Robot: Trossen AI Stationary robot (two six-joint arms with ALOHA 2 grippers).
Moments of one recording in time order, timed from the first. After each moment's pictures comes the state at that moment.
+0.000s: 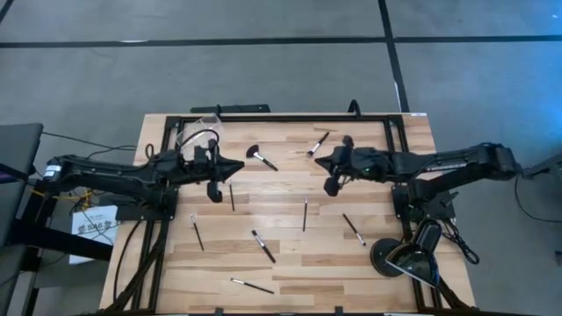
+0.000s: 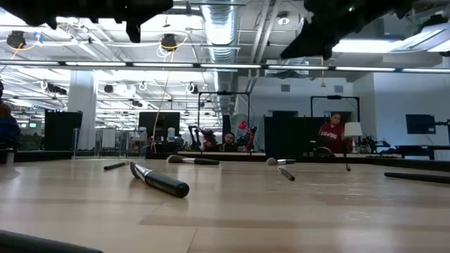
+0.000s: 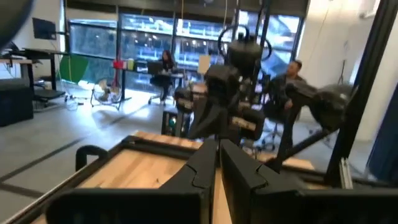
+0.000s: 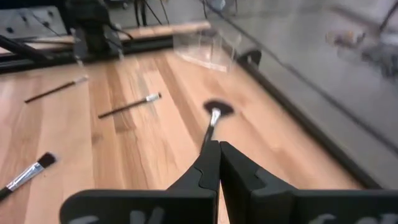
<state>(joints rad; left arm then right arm) -0.01 0.85 0.40 0.60 -0.14 -0.08 -0.02 1.11 0.73 -0.09 0.34 0.10</state>
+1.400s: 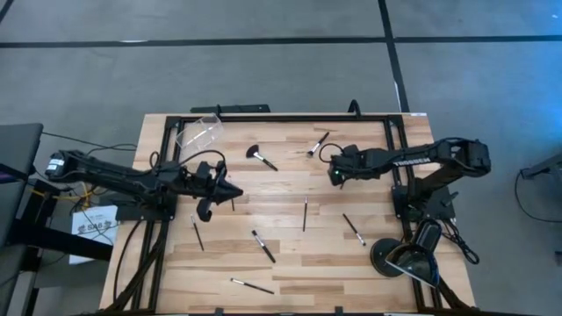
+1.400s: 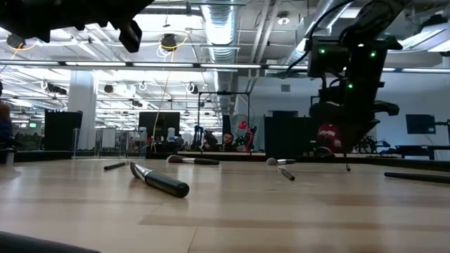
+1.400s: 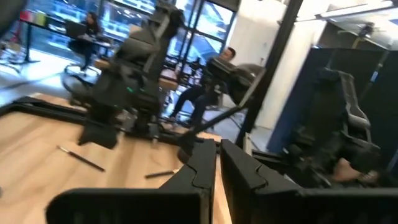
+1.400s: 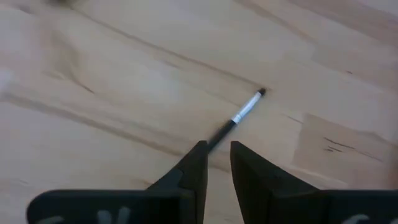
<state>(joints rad) -0.13 0.86 0.31 0.67 0.06 -0.27 -0.20 1.43 0.73 -0.72 0.42 0.95</state>
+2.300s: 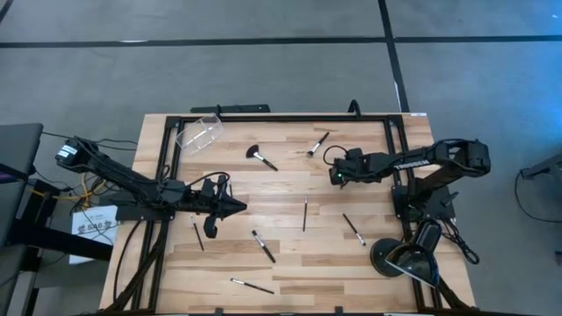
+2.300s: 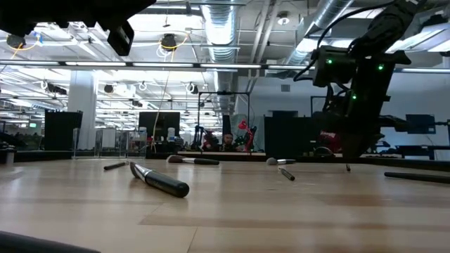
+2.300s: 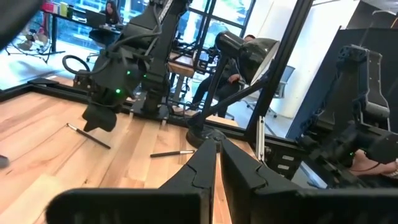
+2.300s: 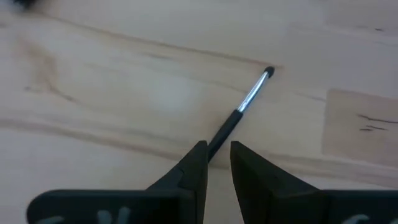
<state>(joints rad) -0.38 1.00 0.31 0.74 -0.27 -0.24 -0.21 1.43 0.62 -0.57 0.40 1.09</state>
